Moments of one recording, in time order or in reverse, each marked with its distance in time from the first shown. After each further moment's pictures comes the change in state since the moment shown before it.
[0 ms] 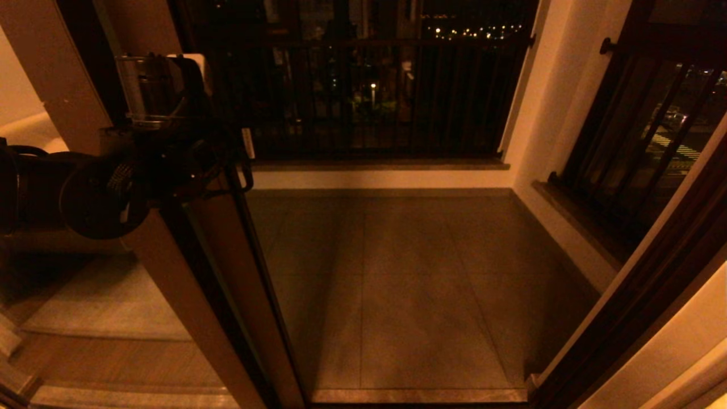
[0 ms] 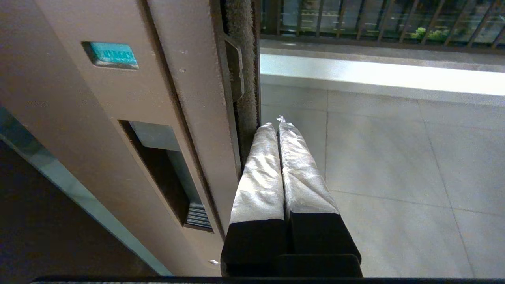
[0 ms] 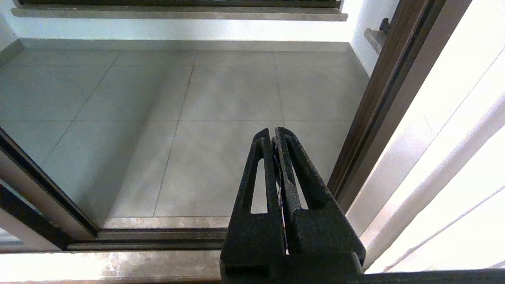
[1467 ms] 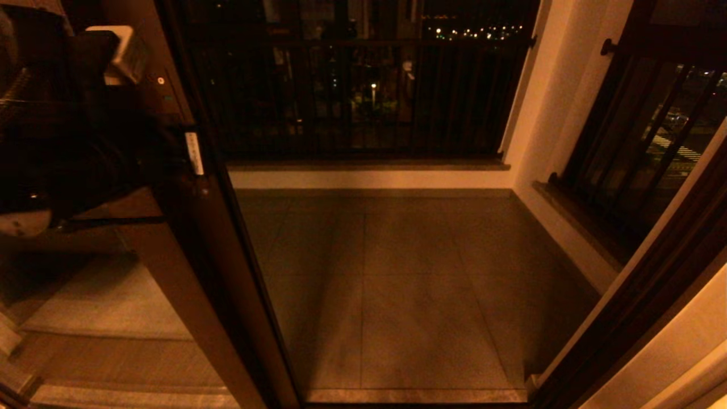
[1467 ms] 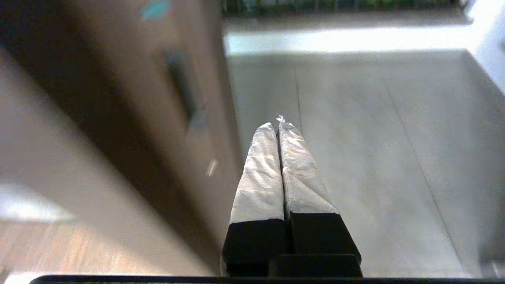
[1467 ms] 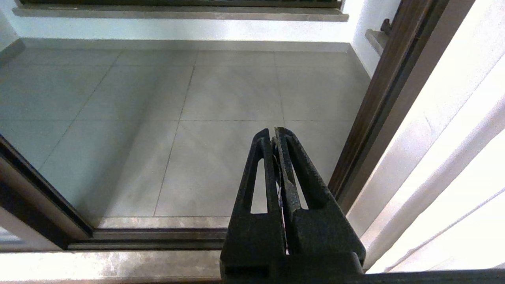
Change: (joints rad) left arm -0.076 -0.339 0.172 0.238 -0.139 0.024; right arm 0.000 0.000 0.000 0.000 0.000 0.000
